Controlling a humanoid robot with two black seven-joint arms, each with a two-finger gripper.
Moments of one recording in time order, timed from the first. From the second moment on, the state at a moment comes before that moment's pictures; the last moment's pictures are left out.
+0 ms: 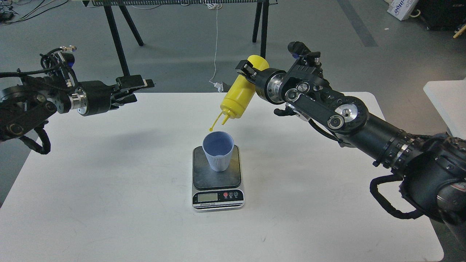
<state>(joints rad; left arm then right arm) -1.07 0.58 -0.07 -0.64 0.92 -0.49 -0.49 1.12 0.00 0.48 0.79 -0.99 0.03 -0.42</state>
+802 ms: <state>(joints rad) -1.07 0.58 -0.07 -0.64 0.92 -0.49 -0.49 1.12 0.00 0.57 0.78 -0.97 -0.05 -0.39</state>
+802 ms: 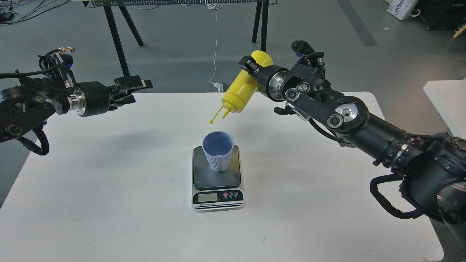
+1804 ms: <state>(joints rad) -1.06 0.57 -0.07 -0.64 0.90 -0.49 -0.49 0.37 -0.27 1.41 0.80 0.23 0.45 -0.49</state>
